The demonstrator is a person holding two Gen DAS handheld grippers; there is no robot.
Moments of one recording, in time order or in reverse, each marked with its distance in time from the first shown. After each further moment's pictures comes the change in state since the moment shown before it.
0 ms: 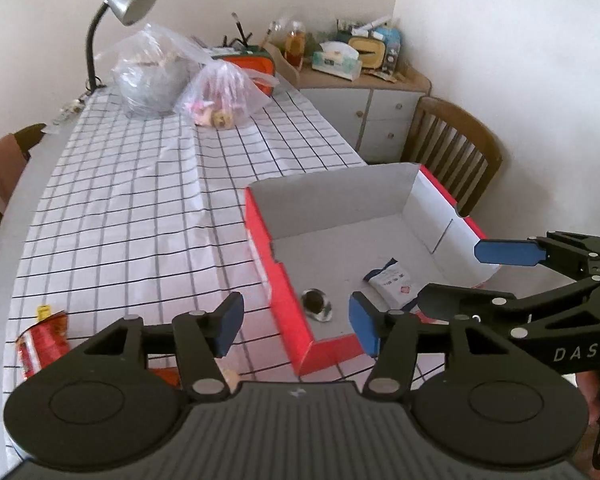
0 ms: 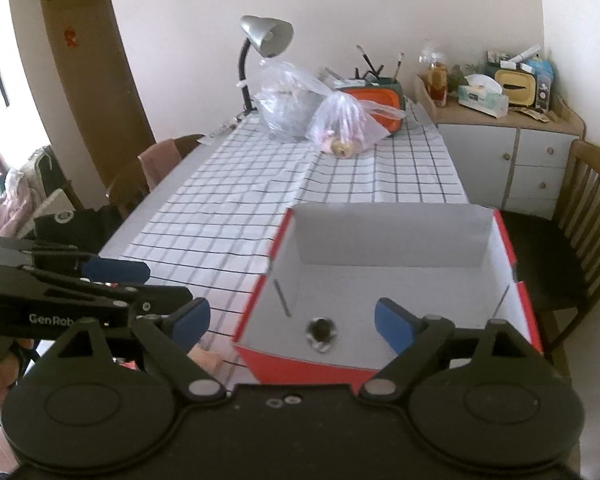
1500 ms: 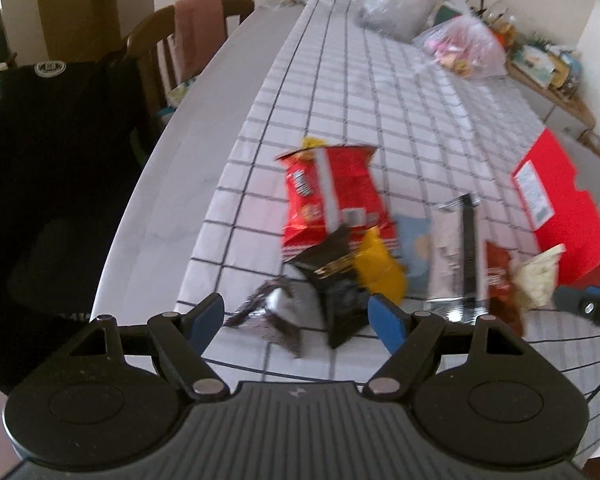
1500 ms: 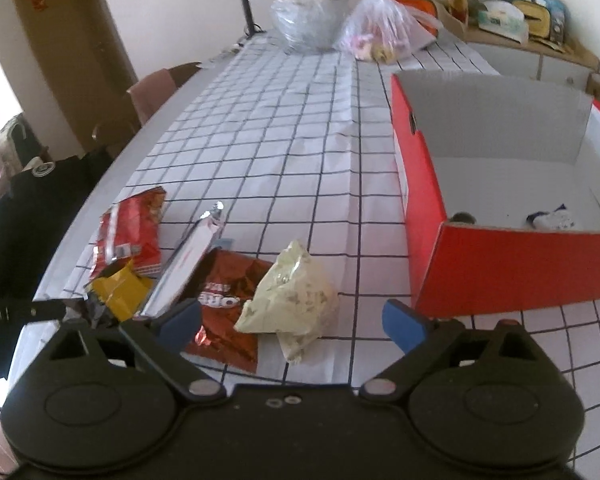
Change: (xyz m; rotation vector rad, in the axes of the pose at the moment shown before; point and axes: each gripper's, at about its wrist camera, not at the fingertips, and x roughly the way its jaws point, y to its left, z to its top) left arm -0.018 0.249 -0.154 -0.373 0.131 0.271; right arm 0.130 0.123 -0.078 0.084 0.158 -0.085
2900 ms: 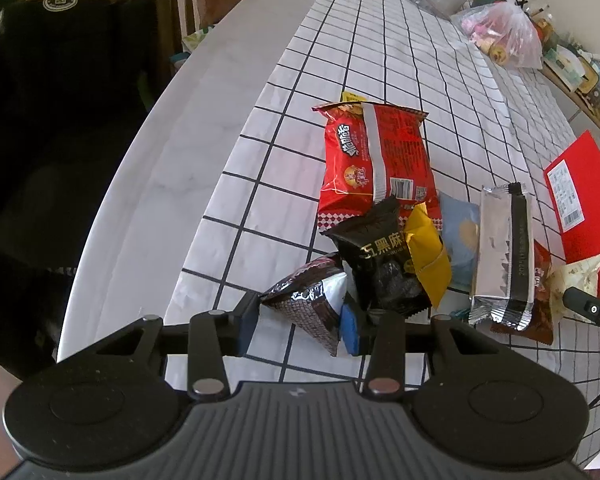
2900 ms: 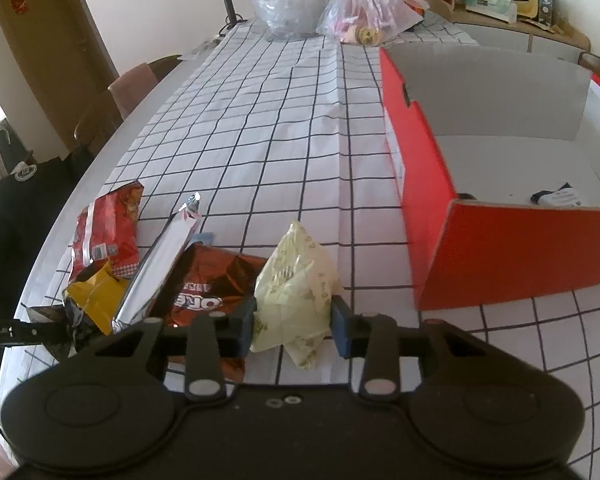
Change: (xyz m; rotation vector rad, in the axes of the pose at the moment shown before) left arm 0.031 0.024 -0.003 -0.119 0.111 -0.026; right arm 0.017 -0.005 -0.004 0.042 0.023 -0.018
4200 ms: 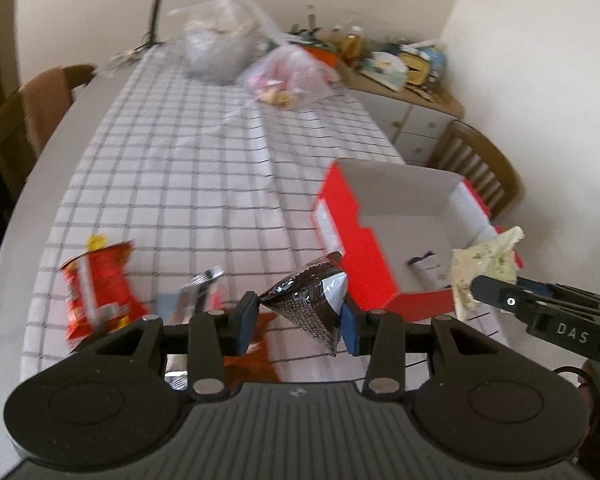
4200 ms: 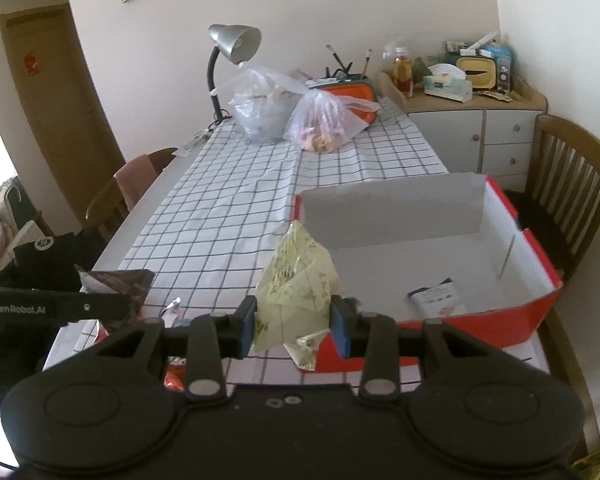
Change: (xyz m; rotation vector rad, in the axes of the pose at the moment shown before) left arm -0.102 -0.207 0.012 0.343 -0.177 -0.276; right arm -0.146 -0.079 0.038 0.008 -0.216 -0.002
